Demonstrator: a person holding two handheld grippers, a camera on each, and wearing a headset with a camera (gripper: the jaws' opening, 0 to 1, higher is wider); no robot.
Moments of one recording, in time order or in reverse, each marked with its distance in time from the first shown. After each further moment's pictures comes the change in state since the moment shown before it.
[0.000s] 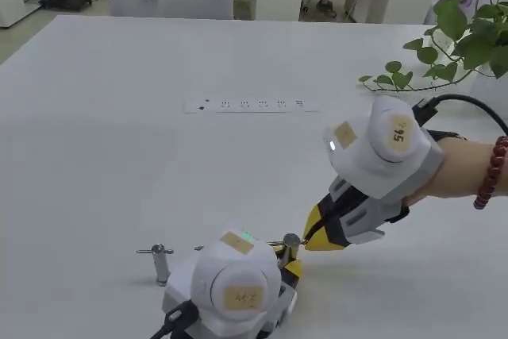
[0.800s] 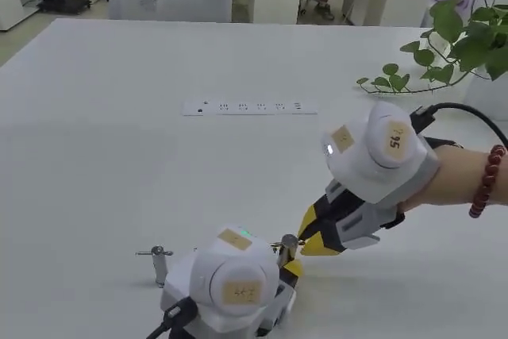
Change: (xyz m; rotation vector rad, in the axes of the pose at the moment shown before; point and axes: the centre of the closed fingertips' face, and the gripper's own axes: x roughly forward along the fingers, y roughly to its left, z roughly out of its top) left arm -0.003 0.003 0.001 -0.008 0.012 0.014; right arm 0.003 -0.002 0.001 0.038 -0.013 -0.034
